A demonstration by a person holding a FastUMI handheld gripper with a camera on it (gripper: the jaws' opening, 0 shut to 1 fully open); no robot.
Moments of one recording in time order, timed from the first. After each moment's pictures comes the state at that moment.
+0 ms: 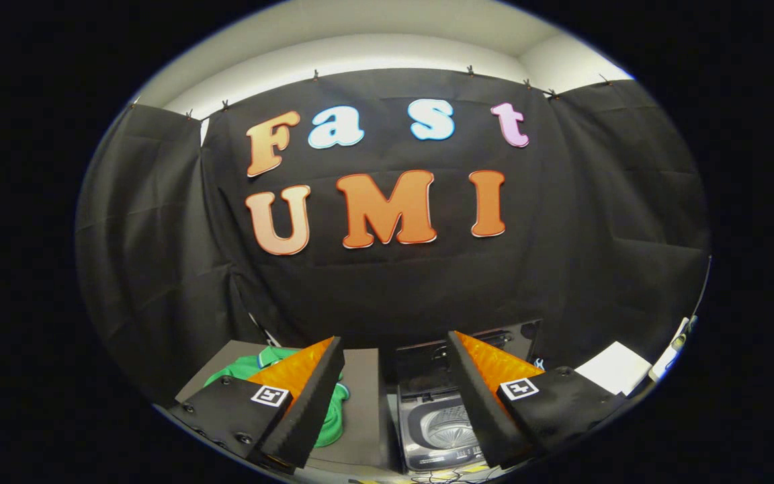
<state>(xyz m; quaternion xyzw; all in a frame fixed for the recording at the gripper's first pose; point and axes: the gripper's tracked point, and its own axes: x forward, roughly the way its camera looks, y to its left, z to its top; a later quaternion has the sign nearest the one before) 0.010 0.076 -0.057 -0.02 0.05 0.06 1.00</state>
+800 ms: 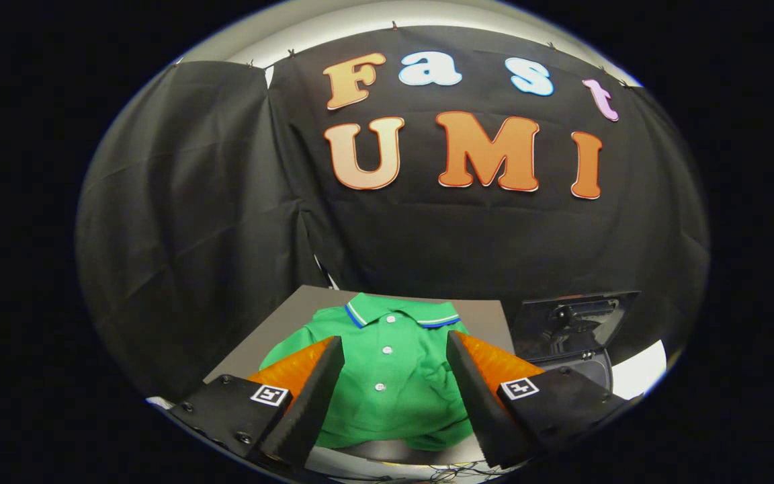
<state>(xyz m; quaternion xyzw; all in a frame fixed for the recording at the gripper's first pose) 0.033 0.247 -0.173 -0.07 0.16 0.18 0.97</state>
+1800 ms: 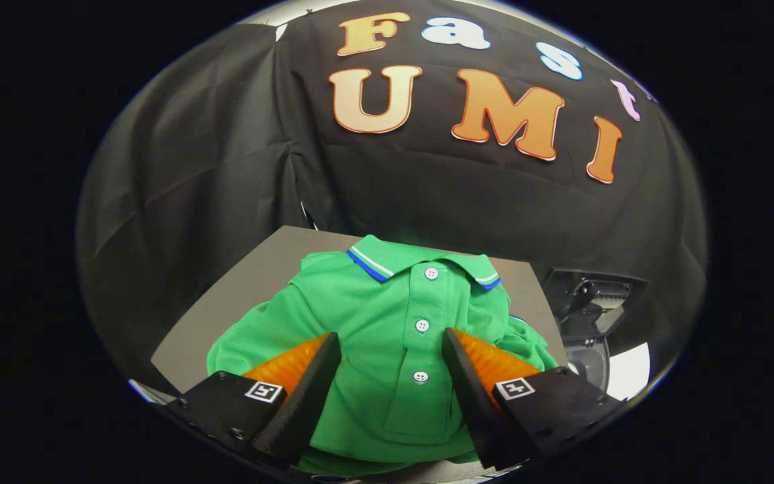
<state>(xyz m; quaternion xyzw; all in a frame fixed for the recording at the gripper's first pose) 0.071 0.267 -0.257 -0.14 0.23 0.14 0.95</state>
